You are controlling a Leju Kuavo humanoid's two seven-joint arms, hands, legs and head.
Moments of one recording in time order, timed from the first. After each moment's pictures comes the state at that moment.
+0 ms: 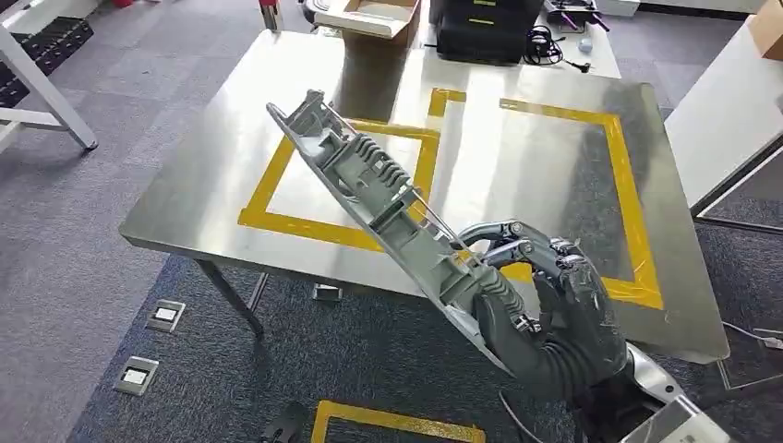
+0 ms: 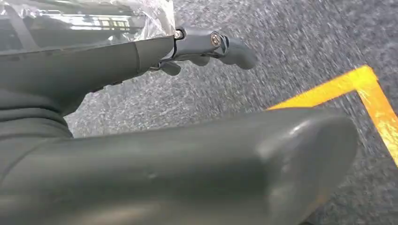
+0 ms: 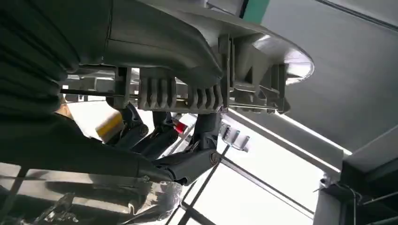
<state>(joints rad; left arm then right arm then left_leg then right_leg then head) -0.16 0.03 -1.26 -0.33 0.71 0.37 0.11 -0.40 -0.35 0.93 -2.10 -0.11 -0.21 -0.05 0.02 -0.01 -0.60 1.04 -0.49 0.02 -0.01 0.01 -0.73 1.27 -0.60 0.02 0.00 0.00</state>
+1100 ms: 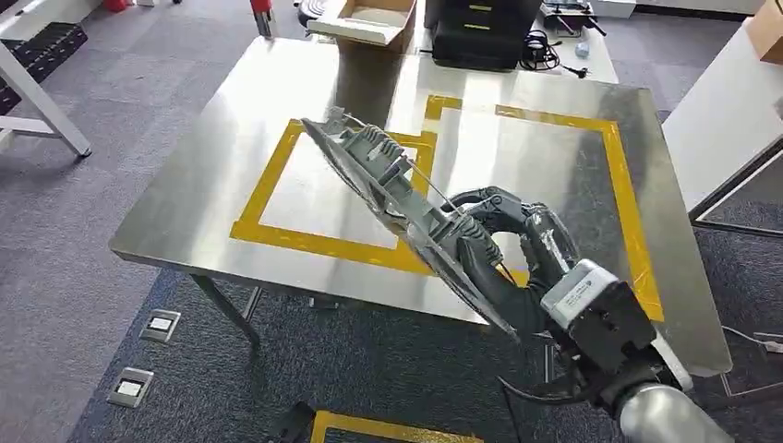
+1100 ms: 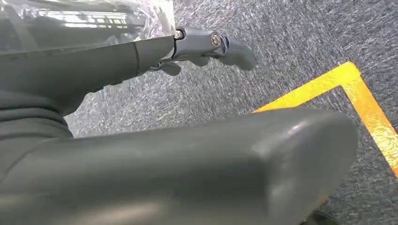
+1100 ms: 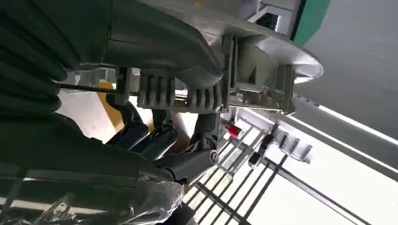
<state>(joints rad) -0.18 0.02 -1.26 -0.33 0.66 0.35 0.15 -0.54 -0.36 0.94 -1.93 -0.19 -0.17 0.14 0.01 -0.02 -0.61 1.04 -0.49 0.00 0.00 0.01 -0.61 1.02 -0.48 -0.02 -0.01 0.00</state>
